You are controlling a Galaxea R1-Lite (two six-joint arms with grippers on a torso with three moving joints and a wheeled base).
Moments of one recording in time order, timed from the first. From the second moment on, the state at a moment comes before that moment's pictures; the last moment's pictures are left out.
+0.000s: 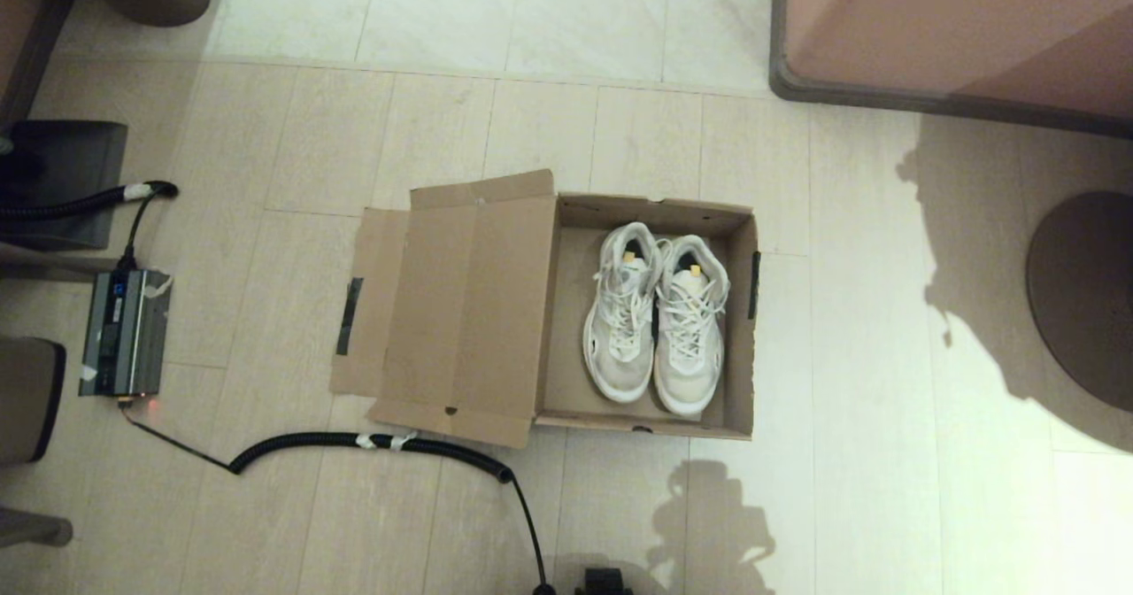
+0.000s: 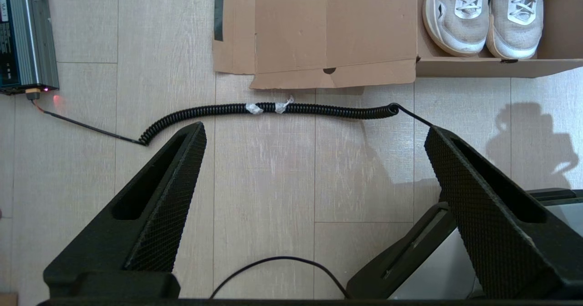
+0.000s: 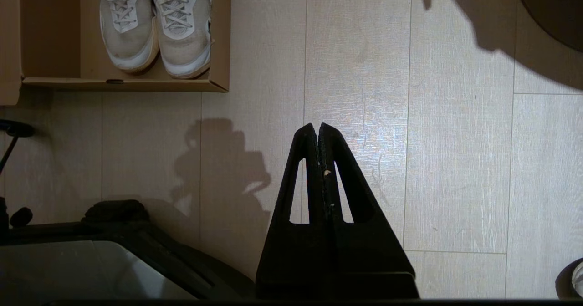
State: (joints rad) left arm 0.00 0.00 0.00 -0.02 0.00 0.03; right arm 0.00 0.00 -0.04 0.09 -0.05 0.09
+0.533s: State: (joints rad) left arm 0.00 0.00 0.00 -0.02 0.00 0.03; right arm 0.00 0.00 -0.04 0.08 -0.05 0.09
